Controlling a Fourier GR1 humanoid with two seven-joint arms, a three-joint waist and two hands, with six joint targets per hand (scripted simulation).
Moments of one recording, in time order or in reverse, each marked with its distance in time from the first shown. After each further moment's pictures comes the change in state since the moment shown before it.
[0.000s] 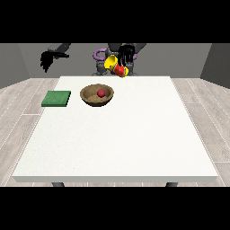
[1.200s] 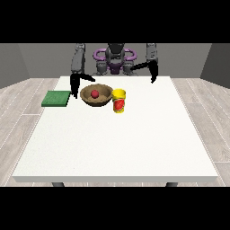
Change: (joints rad) left arm 0.471 0.015 0.319 -0.462 1.128 -0.160 -0.624; right arm -0.216 0.253 0.064 0.071 0.097 -0.387 -0.060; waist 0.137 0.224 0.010
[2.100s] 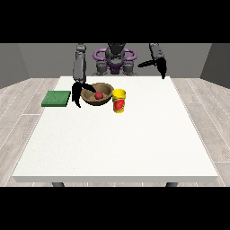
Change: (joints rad) left arm 0.024 0.069 0.055 -0.140 0.037 -0.115 0.021; right arm -0.108 -0.033 -0.056 0.335 -0.034 -0.062 -0.187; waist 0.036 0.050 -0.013
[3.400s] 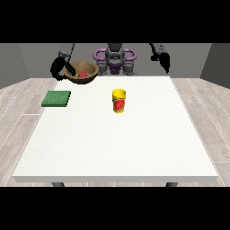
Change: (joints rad) left arm 0.133 0.047 0.123 0.192 0.068 -0.035 -0.042; right arm -0.067 -0.164 0.245 -0.088 0.324 -0.235 0.701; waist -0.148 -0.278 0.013
